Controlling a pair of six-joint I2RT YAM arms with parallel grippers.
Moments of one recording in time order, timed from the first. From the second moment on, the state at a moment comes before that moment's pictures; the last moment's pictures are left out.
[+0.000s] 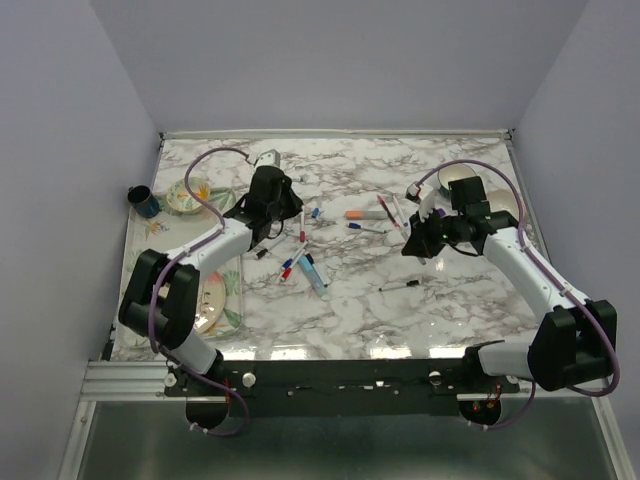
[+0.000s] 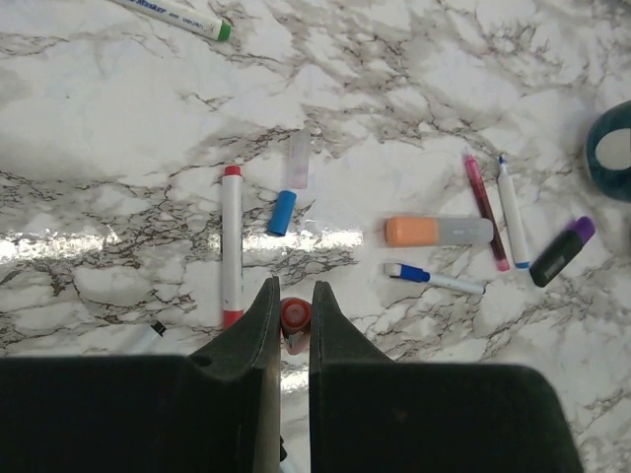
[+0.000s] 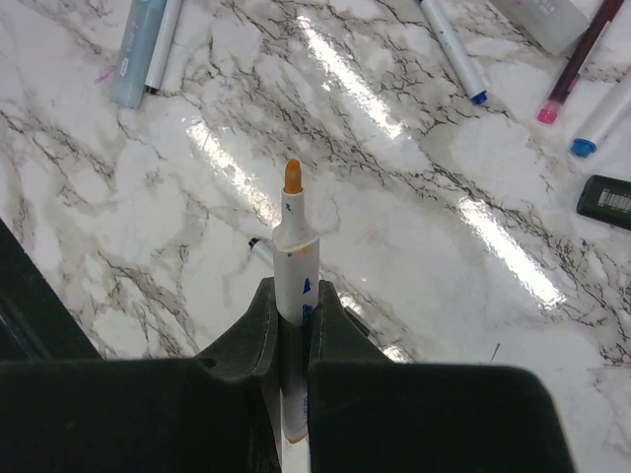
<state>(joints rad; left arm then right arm) -0.43 1.55 0.97 0.08 -0.08 -0.66 0.22 1.31 0.97 -0.64 -0.61 -0.39</state>
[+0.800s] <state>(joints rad) -0.40 1.95 1.43 -0.25 -0.05 -0.44 0.22 1.31 0.97 -0.63 -0.57 -0.38</state>
